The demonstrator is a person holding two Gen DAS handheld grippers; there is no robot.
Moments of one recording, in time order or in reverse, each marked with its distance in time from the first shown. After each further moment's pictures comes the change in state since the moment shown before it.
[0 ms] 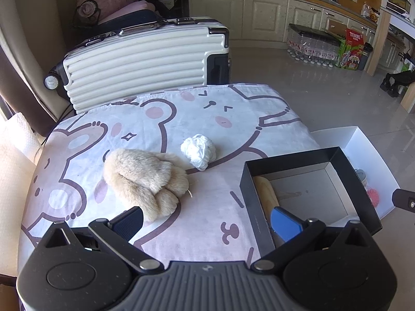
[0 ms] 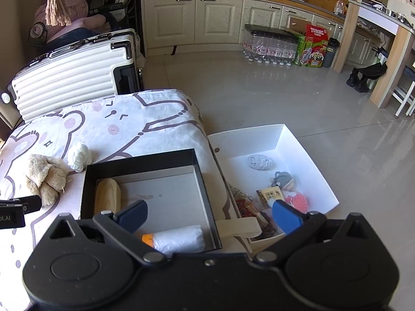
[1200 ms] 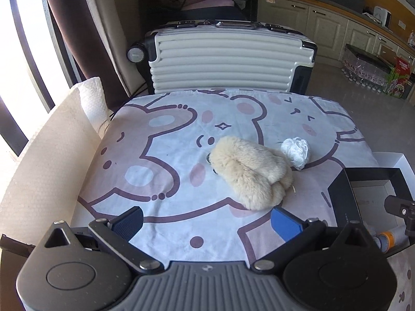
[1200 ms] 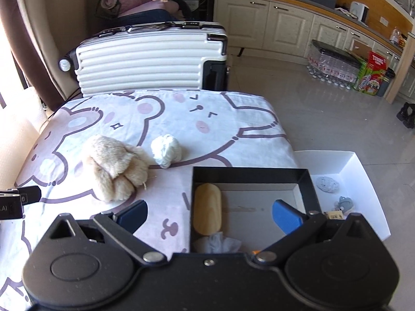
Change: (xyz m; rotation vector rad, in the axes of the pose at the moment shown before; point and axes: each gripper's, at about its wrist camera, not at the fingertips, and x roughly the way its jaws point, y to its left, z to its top) left arm -0.031 0.141 -0.026 -0.179 -0.012 0.156; right arm -0.002 0.148 0.009 -0.170 -0.013 0.148
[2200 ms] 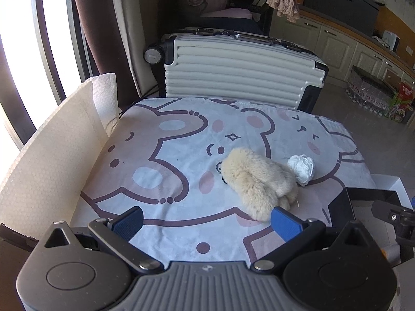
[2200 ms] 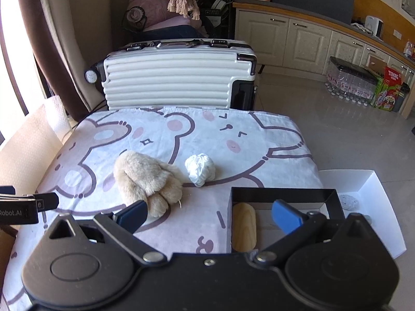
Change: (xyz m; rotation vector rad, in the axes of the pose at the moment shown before) left arm -0.006 0.029 0.004 -0.128 -0.050 -0.024; right arm -0.010 0.032 0.010 0.001 -0.082 0.069
